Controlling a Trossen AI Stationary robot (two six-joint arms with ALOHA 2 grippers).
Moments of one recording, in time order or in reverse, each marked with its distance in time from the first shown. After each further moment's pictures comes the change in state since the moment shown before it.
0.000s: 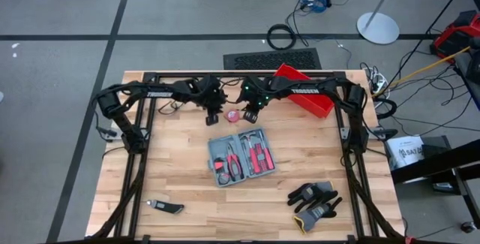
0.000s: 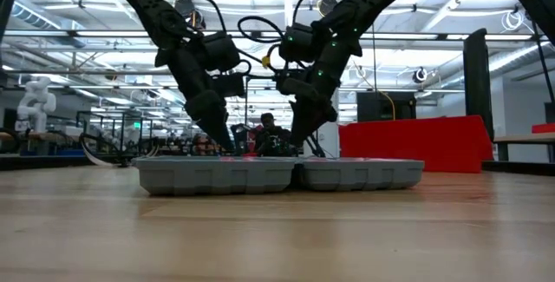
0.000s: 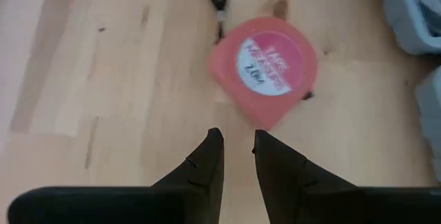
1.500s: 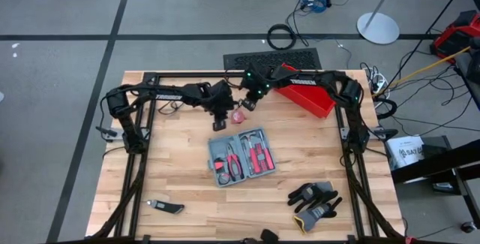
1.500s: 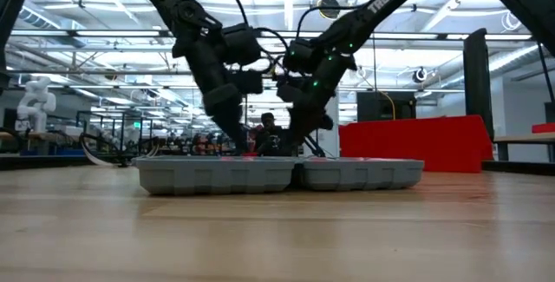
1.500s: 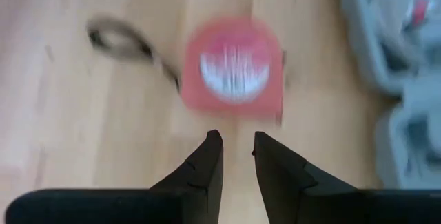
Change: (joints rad) left arm -0.128 0.086 0.142 -0.106 -0.072 -0.115; right arm -0.118 0.078 0.068 0.072 -0.103 0.014
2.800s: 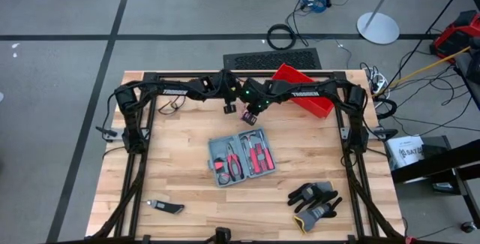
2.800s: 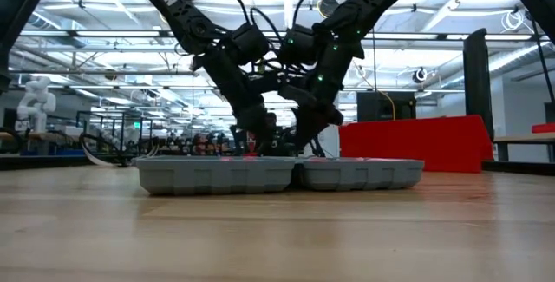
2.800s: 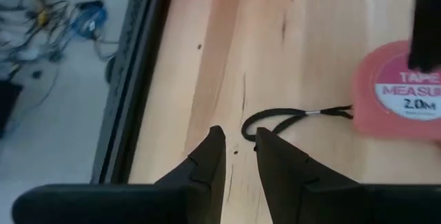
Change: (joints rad) left arm 0.071 0.093 0.063 0.336 -0.251 0.213; right arm 0.151 -0.080 -0.114 -0.036 0.174 0.093
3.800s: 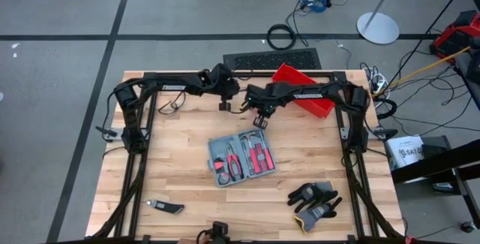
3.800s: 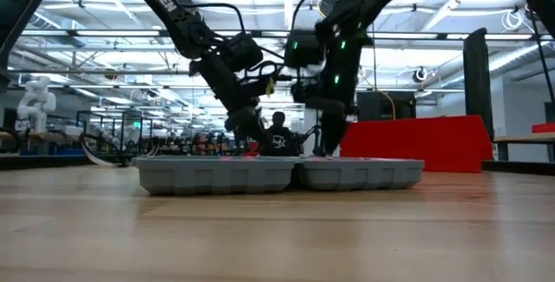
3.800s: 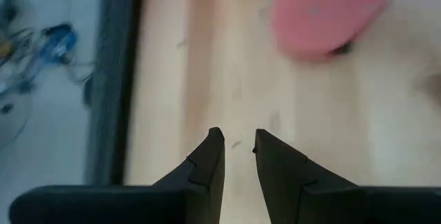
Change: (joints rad) left arm 0.079 0.017 0.003 -0.031 0.180 0.185; right arm 0.032 -0.018 -0.004 -0.242 0.151 -0.063
